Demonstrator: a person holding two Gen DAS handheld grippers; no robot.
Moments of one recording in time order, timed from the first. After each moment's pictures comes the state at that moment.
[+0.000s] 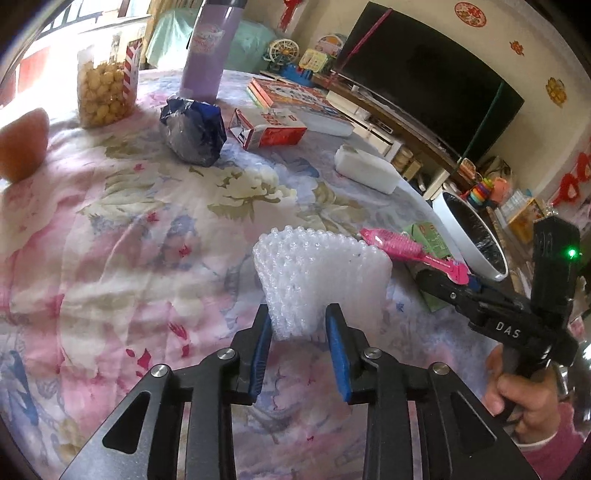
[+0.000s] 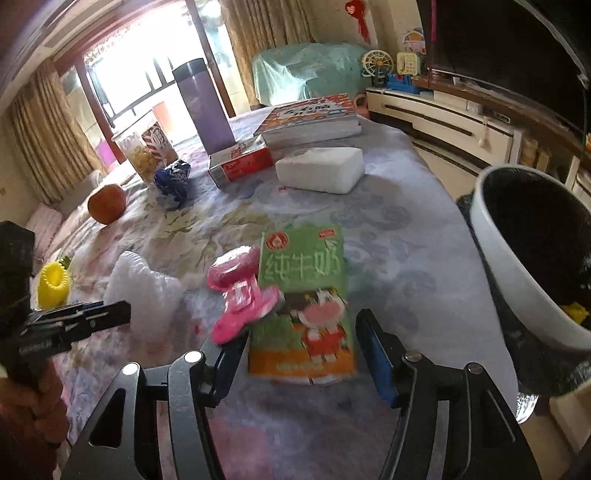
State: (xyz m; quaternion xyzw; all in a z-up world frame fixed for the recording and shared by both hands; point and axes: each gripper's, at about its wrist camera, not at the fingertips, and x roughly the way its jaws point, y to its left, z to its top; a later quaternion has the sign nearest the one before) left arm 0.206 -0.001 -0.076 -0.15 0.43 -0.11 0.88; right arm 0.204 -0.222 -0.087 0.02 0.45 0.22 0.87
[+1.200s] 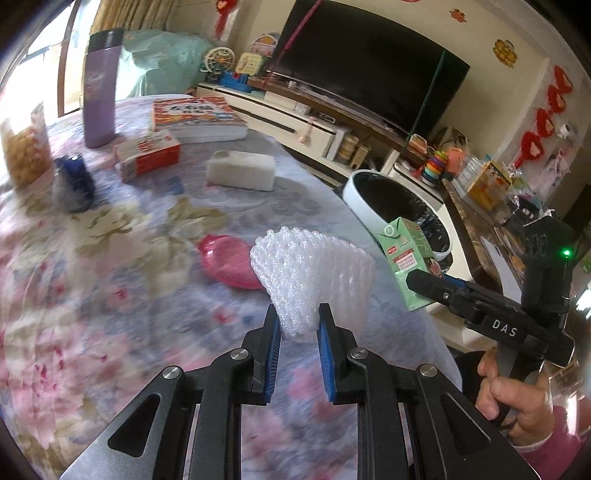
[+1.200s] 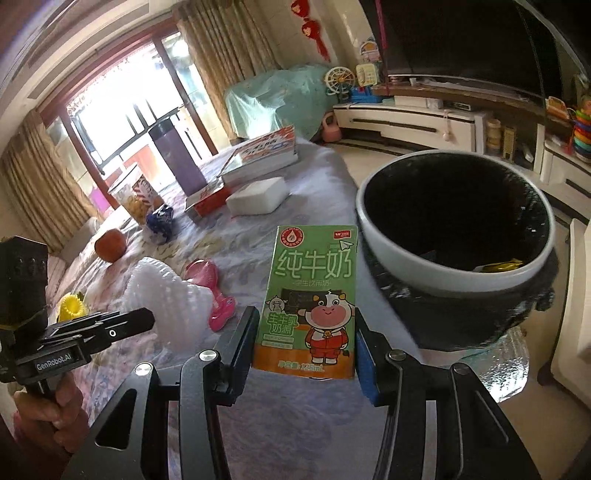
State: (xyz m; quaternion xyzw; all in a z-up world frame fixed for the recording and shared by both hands) left arm 0.202 -0.100 -0.046 -0.10 0.41 -0.19 0.89; right arm 0.162 -0.329 -0.059 0.10 0.41 0.17 0.89
